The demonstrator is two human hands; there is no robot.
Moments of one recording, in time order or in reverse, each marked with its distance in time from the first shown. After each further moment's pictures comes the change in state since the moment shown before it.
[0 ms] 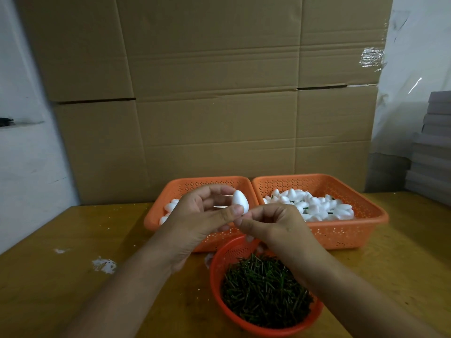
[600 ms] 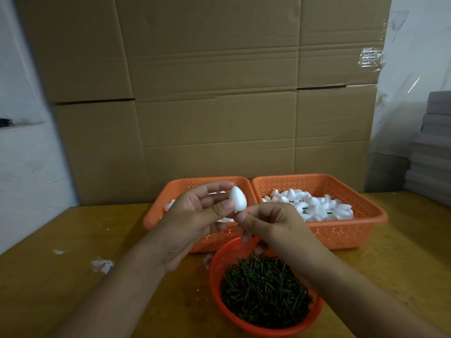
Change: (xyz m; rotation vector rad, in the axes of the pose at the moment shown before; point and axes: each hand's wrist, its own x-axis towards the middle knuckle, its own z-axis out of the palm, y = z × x) left_hand 0.000 0.003 -0.005 -0.097 -0.094 -0.006; right_hand -0.001 -0.004 -0.002 -0.030 -0.094 -0.038
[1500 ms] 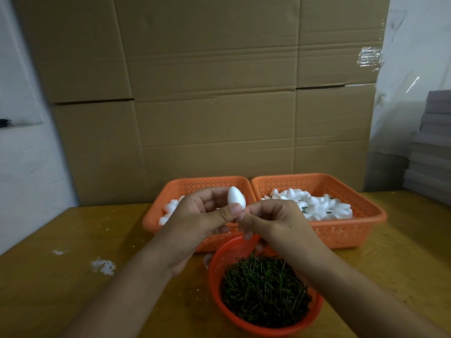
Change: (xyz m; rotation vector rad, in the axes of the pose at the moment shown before) left_hand 0.001 -0.009 0.003 0.095 0.055 0.013; right_hand 0.000 -0.001 -0.001 -0.029 0.062 -0.048
